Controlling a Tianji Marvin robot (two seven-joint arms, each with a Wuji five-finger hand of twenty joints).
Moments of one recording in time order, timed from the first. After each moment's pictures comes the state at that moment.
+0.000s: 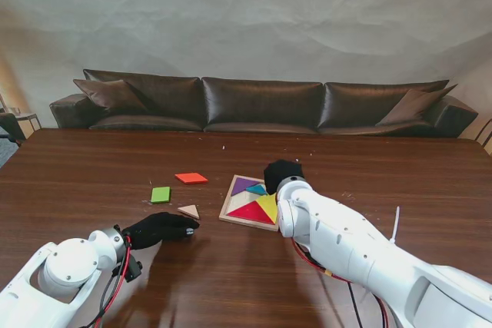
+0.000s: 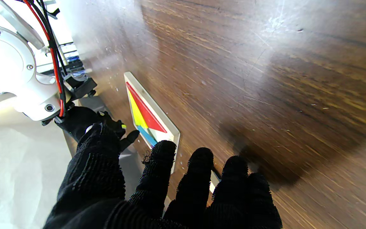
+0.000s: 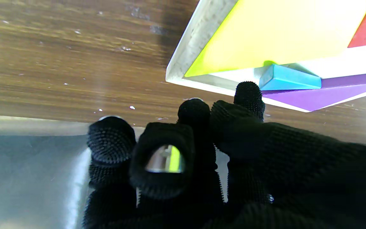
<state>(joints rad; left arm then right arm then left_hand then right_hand) 1.61 -1.04 -1.36 -1.54 0.15 -0.02 -0.48 -0.82 -1.33 0.40 -0.86 -0.58 0.43 -0.16 0.89 -0.14 0.02 -0.05 0.64 0.15 0.12 0.27 0.66 0.27 0.08 0.26 0.44 0.37 0.13 0.33 0.12 0.14 0.22 0.66 0.68 -0.69 1.37 -0.36 0.89 -0.23 0.74 0.19 1.00 0.04 1.01 0.87 1.29 -0.04 1.44 0.83 0.76 0.19 1.50 0.75</state>
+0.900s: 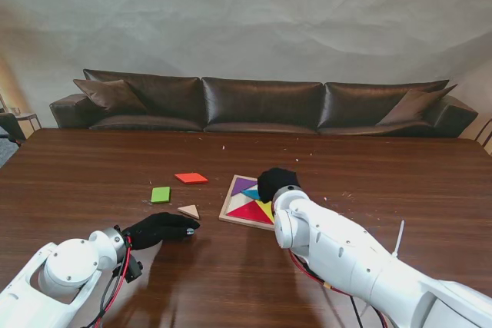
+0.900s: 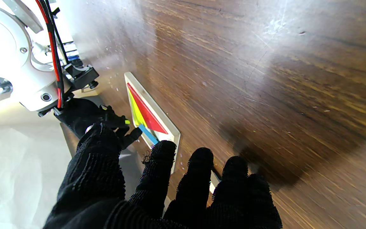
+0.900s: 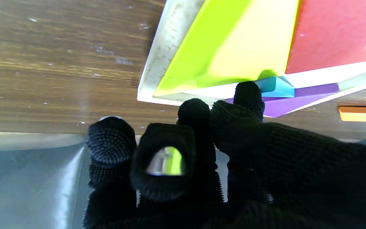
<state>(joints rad) 1.61 -1.04 -1.36 -1.54 0.15 -0.01 -0.48 -0.89 -1.30 0.44 -0.95 -0.59 0.43 -0.17 0.89 -0.14 0.02 -0.05 0.64 0.15 0.12 0.27 0.66 0.27 0.08 0.26 0.44 0.37 0.13 0.33 0.12 0.14 0.21 0.64 0.68 -0.69 1.37 -0.36 0.89 -0.23 0.74 0.18 1.00 0.04 1.01 0.87 1.29 -0.05 1.45 0.83 0.76 0.19 1.50 0.75</state>
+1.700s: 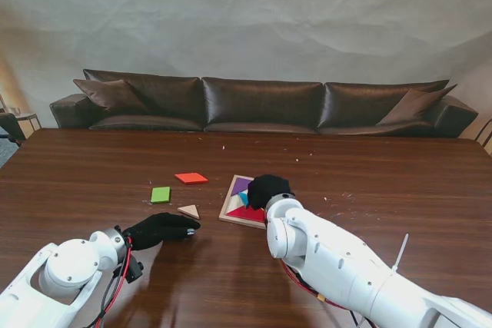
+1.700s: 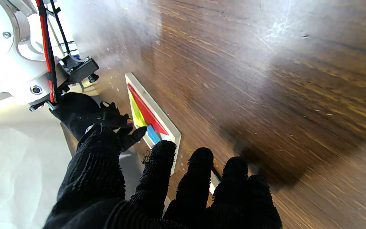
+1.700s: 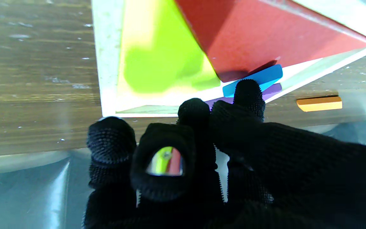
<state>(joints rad) 1.62 -1.04 -1.35 -1.55 0.14 -0.01 -0.48 -0.97 -1.30 0.49 -1.05 -0.56 0.43 -0.18 0.89 -0.14 0.02 -0.05 0.64 0.15 0.12 0.27 0.66 0.27 0.08 0.26 0.43 0.37 0.13 0.33 0.11 0.14 0.19 0.63 0.68 -0.69 1.37 -0.36 0.91 -0.23 0.75 0.18 1.01 0.04 1.01 0.87 1.29 -0.05 1.45 0.83 0.76 0.19 1.50 0.75</state>
